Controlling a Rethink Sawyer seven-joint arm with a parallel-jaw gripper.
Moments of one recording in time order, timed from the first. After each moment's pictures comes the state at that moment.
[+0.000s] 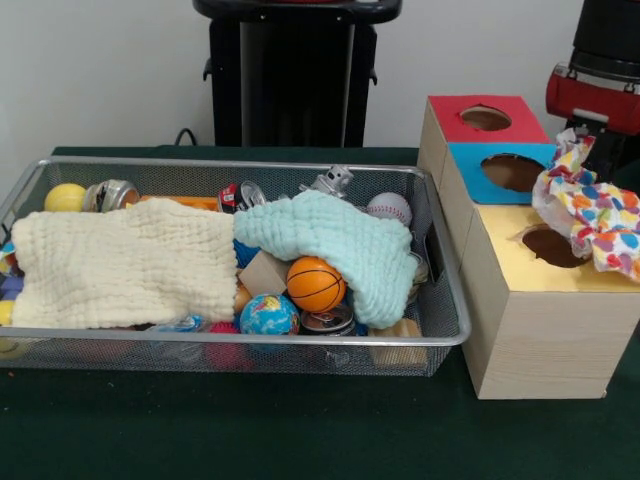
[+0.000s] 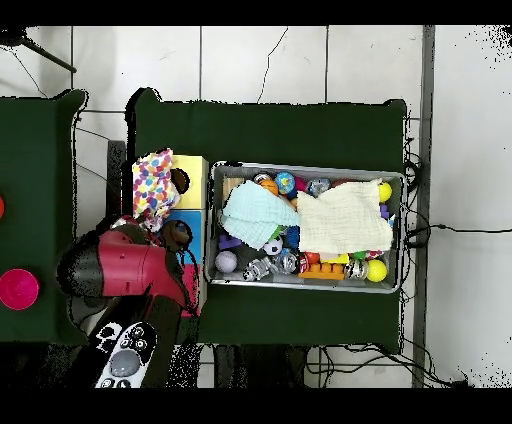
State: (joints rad) arm 0.45 -0.55 -0.33 1.65 0.36 0.37 2.39
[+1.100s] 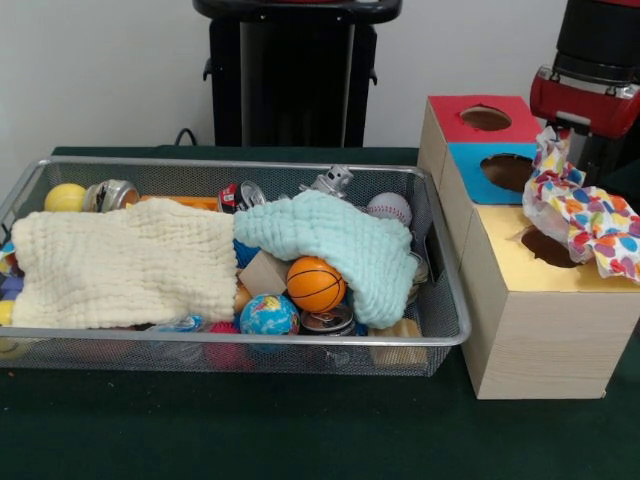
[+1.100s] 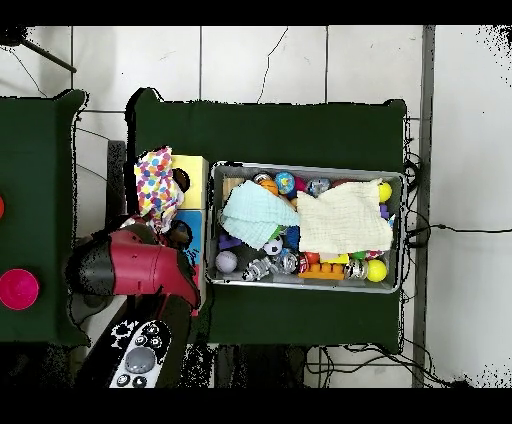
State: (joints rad) arm 0.41 -0.56 -0.31 1.68 0.36 0.35 2.39
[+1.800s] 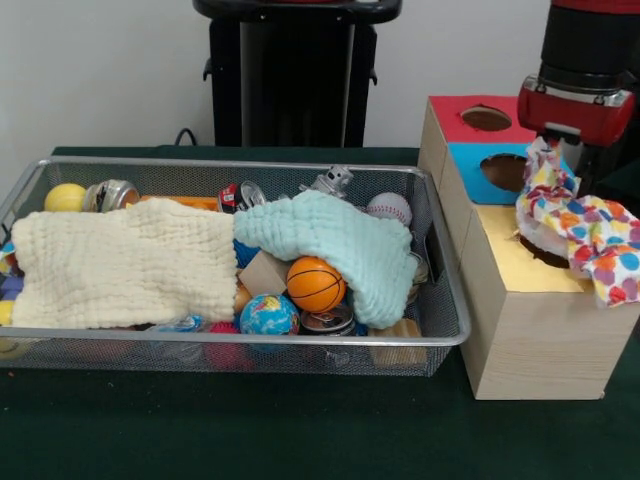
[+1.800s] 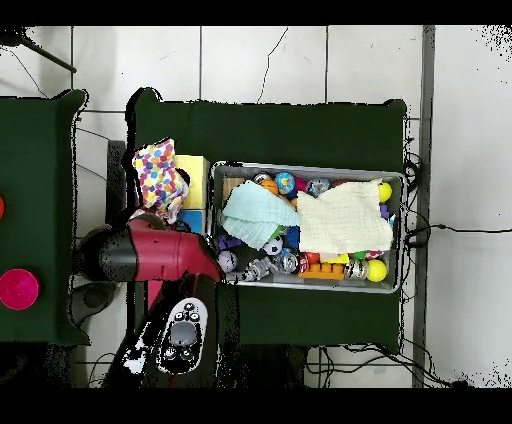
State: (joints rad) arm 0.24 -0.61 -0.15 1.69 0.23 0.35 2.39
